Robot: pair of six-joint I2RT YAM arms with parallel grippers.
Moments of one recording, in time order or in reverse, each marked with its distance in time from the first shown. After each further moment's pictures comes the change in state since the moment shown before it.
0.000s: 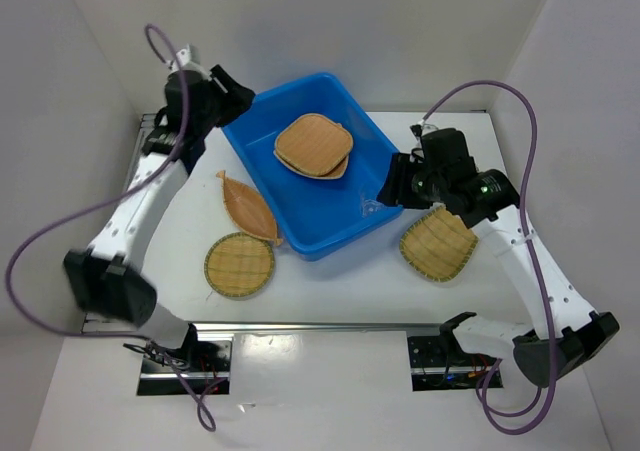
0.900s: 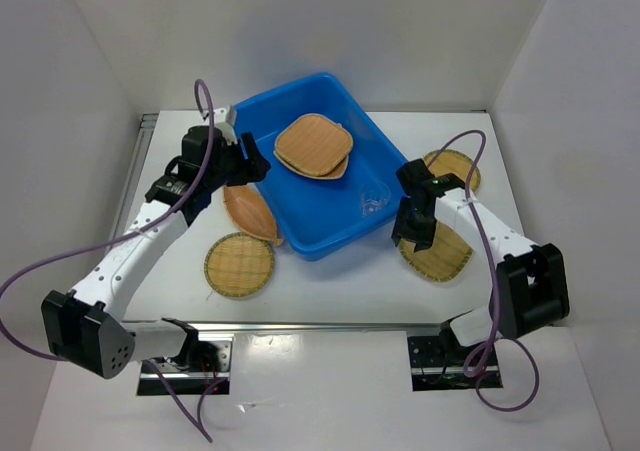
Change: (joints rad) left arm -0.133 -0.332 -0.412 -0.136 0.035 0.260; right arm -0.103 0.259 -0.323 -0.048 0.192 0.183
